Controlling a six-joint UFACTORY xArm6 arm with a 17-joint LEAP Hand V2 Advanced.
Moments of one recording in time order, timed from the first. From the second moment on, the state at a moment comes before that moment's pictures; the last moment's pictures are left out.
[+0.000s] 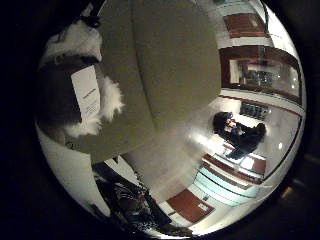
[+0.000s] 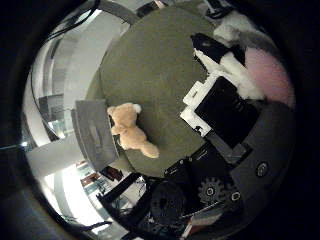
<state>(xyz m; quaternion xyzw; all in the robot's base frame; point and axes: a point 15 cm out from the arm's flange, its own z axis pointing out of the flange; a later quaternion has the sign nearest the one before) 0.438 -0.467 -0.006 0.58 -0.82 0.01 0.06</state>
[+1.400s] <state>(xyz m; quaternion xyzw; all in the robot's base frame) 0.414 -0.024 0.219 0.78 -0.62 0.03 0.00</state>
